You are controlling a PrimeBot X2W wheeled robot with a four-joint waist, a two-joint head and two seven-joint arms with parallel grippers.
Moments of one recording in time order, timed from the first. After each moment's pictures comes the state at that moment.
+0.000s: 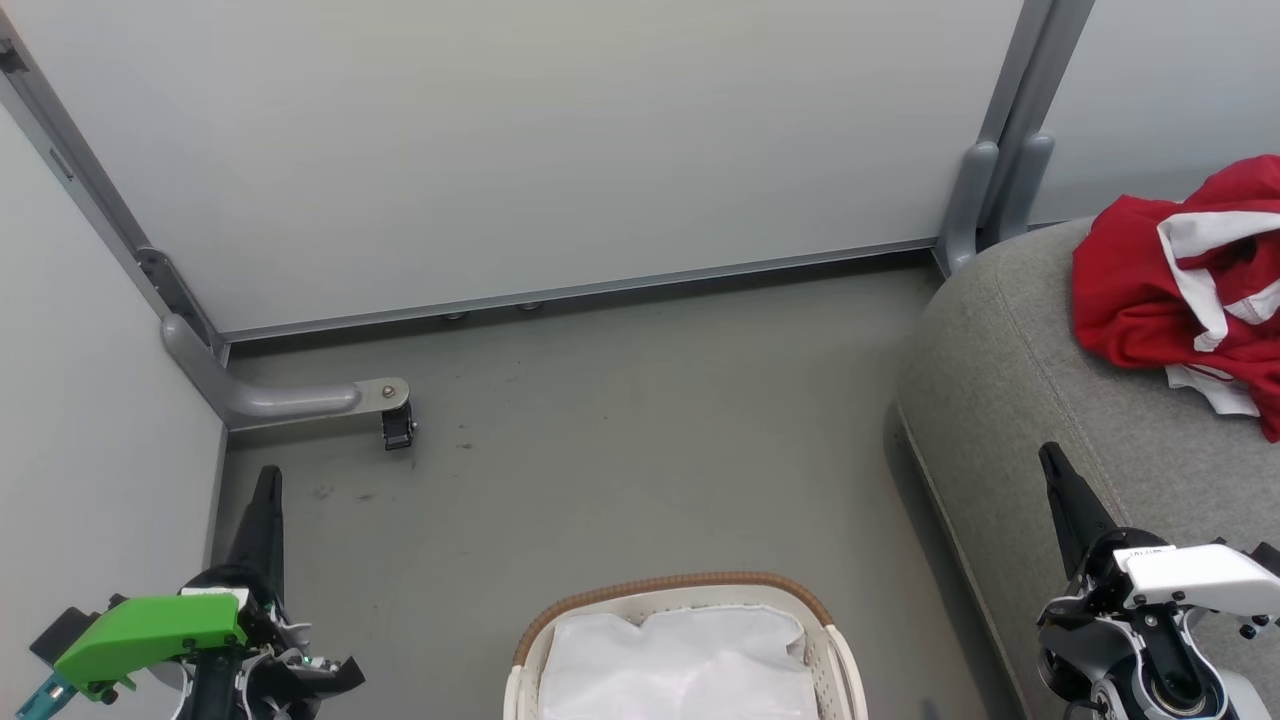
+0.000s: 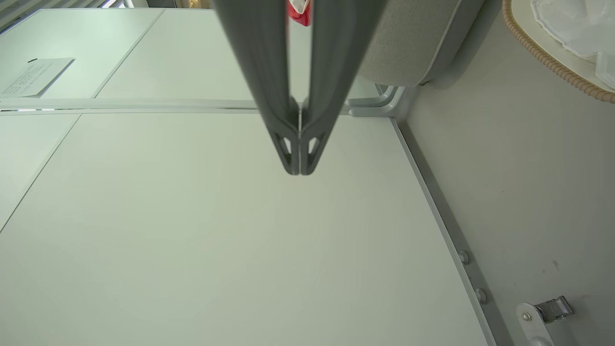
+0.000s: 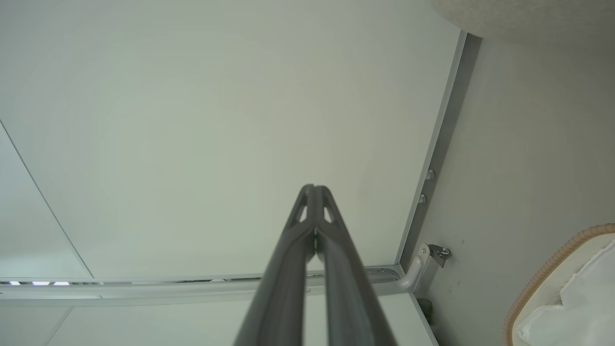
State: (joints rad) left arm -0.10 0.05 0.11 0.25 -1.61 -0.13 0.11; right arm -0.11 -0.05 -0.11 0.25 1.61 0.13 0.11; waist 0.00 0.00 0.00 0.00
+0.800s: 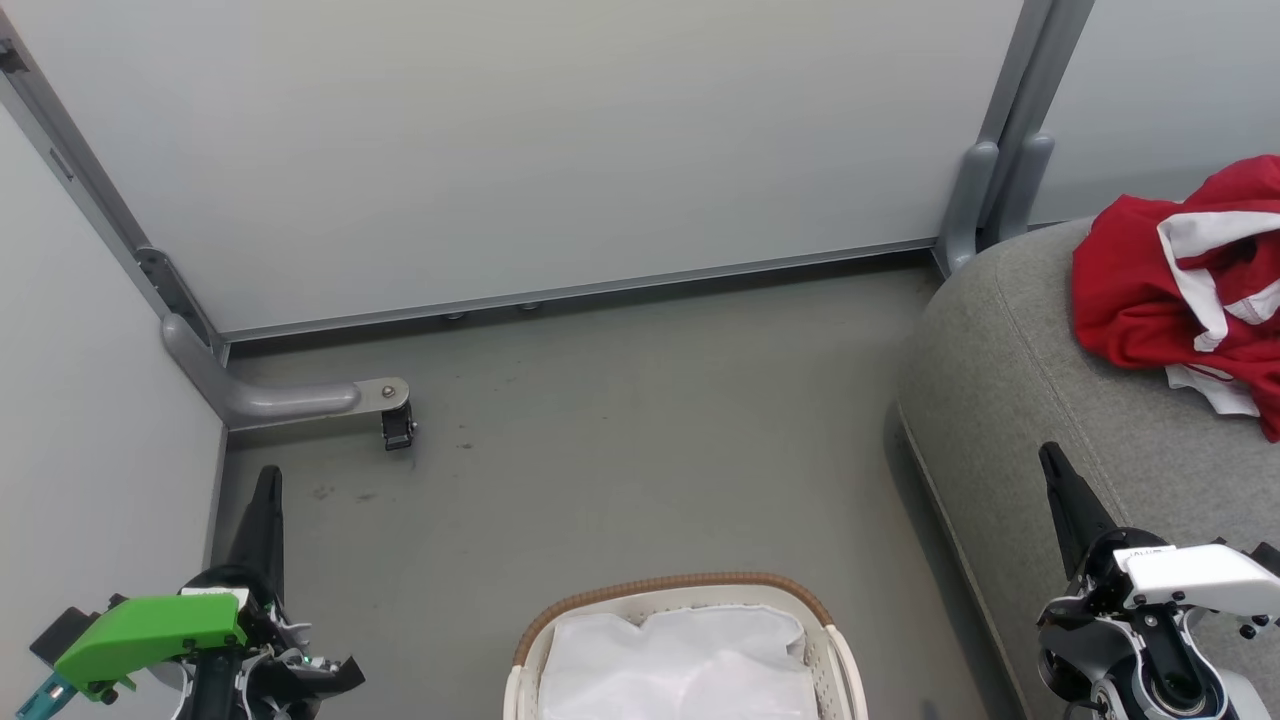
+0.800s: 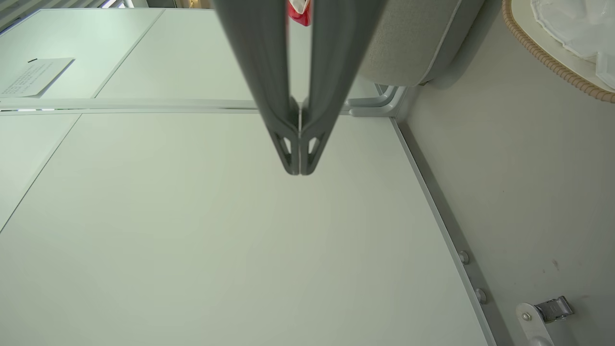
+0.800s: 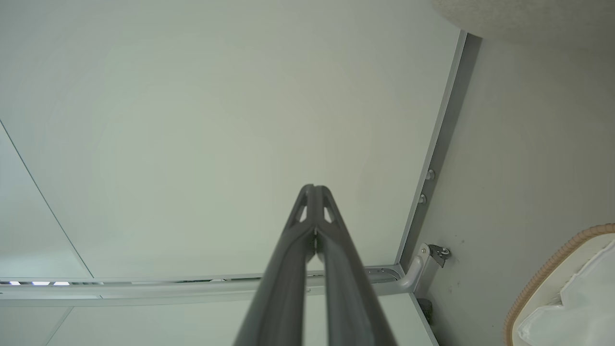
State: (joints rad) left arm -0.10 0.05 0.11 0.25 -1.61 -0.13 0.11; right arm -0.11 -0.05 -0.11 0.25 1.61 0.13 0.11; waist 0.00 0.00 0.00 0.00
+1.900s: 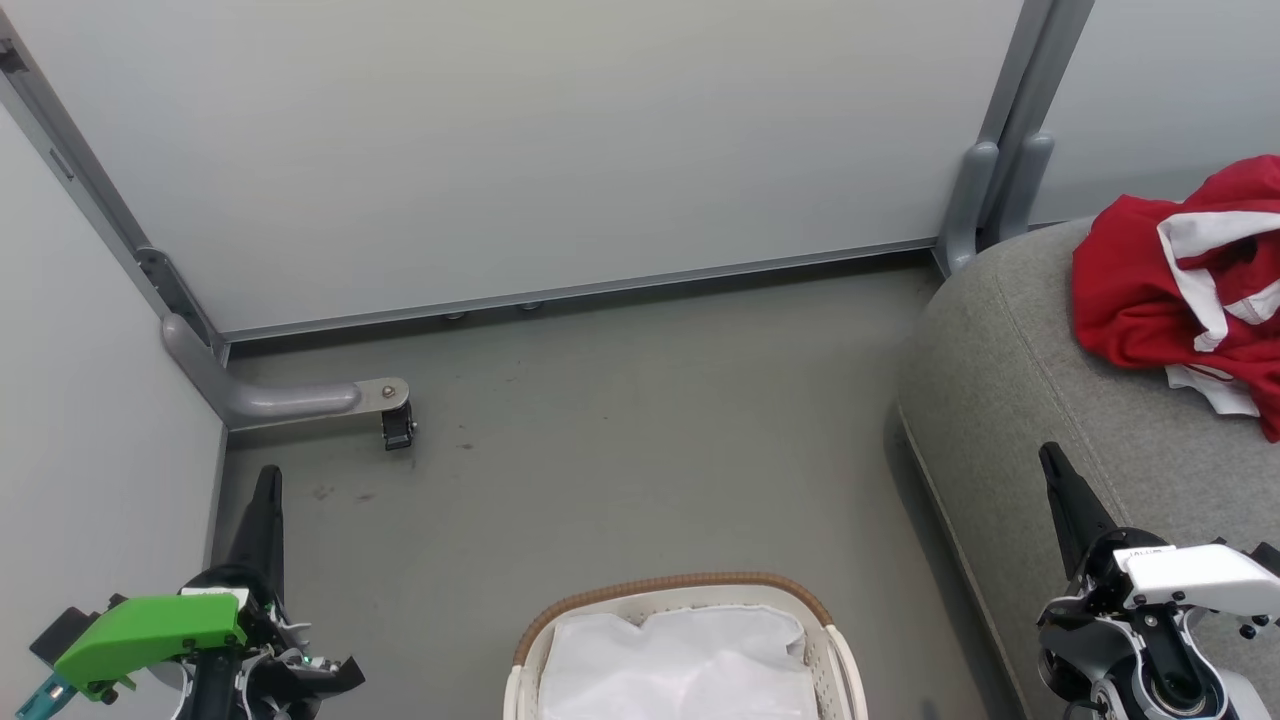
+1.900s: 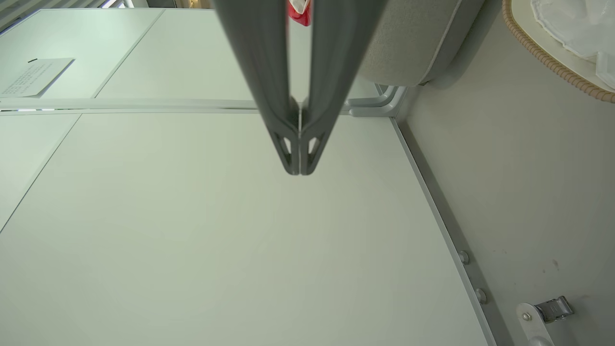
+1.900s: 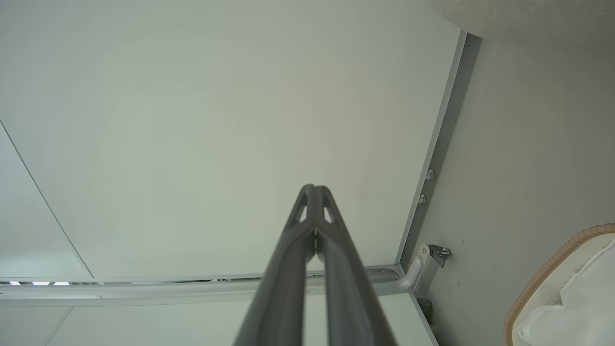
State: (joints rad) left arm -0.10 0.05 0.11 0.25 -1.61 -0.13 0.11; right arm -0.11 -0.05 -0.11 0.25 1.61 0.13 0.11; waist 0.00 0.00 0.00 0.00
